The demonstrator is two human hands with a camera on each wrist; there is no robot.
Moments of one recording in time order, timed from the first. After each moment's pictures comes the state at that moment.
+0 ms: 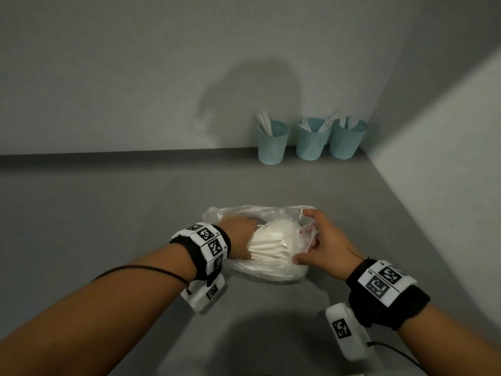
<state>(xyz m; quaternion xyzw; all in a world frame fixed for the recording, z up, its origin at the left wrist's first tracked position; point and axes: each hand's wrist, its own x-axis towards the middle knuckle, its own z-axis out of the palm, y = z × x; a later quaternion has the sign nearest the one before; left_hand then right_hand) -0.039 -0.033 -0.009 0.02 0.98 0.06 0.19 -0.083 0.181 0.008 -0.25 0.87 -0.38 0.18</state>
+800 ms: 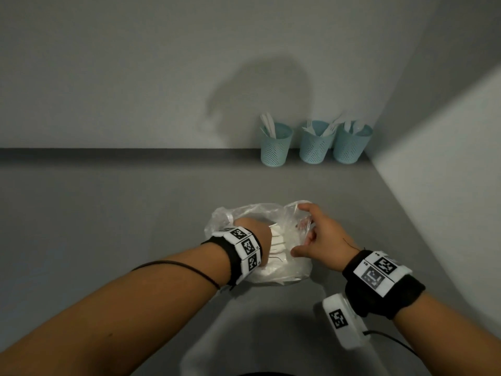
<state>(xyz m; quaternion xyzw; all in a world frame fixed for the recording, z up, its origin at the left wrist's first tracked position) -0.054 0.015 0.009 0.00 0.97 -0.08 0.23 -0.104 0.171 0.018 -0.28 0.88 -0.34 0.17</state>
